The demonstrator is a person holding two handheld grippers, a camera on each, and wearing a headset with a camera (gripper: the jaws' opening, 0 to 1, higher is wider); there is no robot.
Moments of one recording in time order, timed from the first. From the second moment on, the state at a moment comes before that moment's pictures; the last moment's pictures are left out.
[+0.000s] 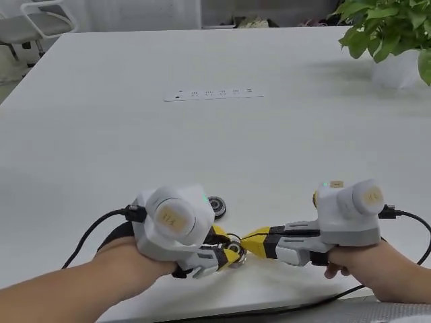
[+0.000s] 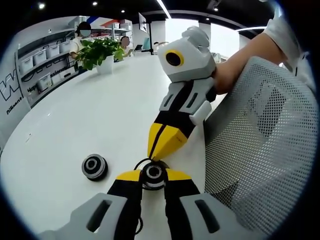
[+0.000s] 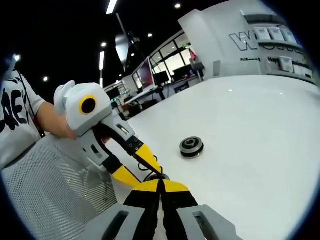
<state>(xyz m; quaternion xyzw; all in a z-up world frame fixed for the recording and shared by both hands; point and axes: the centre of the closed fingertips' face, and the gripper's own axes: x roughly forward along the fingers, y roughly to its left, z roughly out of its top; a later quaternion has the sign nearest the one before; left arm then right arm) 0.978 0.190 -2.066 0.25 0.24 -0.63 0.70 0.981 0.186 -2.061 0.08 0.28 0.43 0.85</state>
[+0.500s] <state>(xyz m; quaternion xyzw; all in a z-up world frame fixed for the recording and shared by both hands) 0.969 0.197 -2.042 0.23 0.24 -0.64 0.70 0.980 0.186 -2.058 0.08 0.27 0.43 0.85</state>
